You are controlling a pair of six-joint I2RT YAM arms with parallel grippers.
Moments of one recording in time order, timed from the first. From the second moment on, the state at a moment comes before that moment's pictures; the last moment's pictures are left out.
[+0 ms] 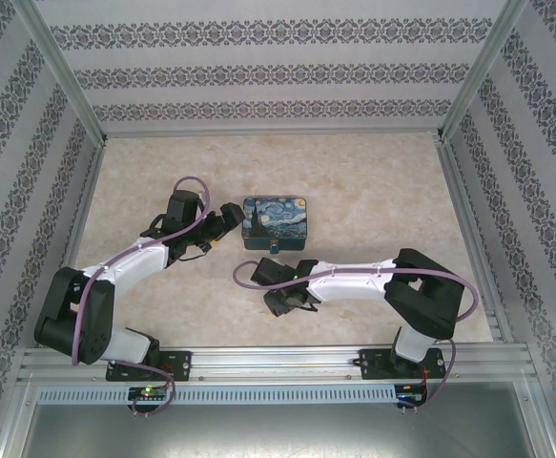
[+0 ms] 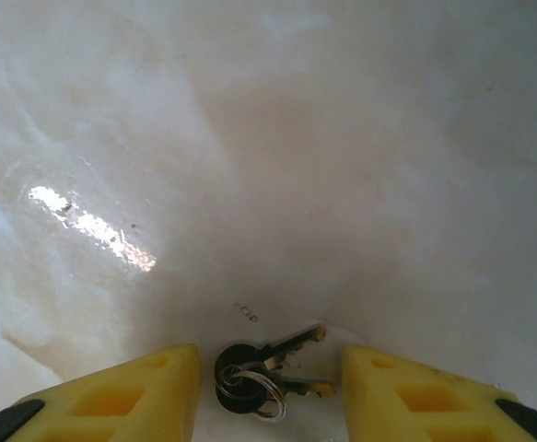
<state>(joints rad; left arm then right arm) -0.29 1.41 0.73 -0.03 0.39 -0.93 1.11 1.70 0.93 -0.54 0.12 0.49</state>
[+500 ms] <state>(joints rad) -0.29 1.41 0.73 -0.03 0.39 -0.93 1.15 1.75 0.99 -0.58 0.16 0.47</state>
